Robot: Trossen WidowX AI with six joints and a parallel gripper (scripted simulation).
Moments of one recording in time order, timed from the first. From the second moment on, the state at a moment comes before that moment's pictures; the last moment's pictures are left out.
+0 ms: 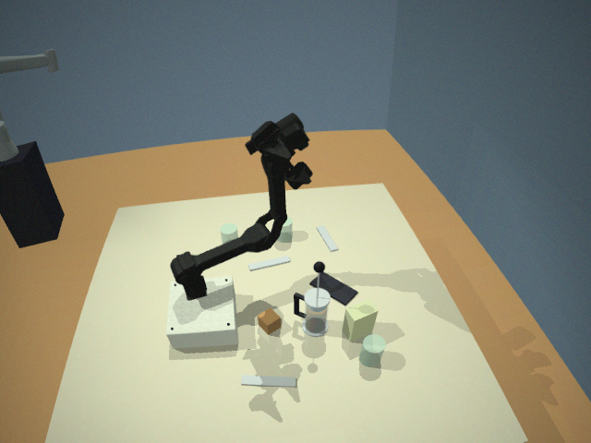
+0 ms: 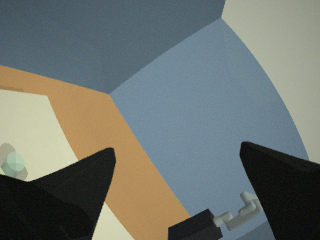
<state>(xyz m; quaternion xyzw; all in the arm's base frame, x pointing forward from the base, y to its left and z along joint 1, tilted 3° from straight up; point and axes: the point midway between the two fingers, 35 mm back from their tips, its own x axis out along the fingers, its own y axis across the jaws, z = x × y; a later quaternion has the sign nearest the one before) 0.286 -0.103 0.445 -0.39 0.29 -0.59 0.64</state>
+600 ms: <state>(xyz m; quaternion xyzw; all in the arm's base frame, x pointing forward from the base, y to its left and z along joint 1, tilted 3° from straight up) 0.245 -0.069 0.489 -0.41 0.19 -0.61 0.66</state>
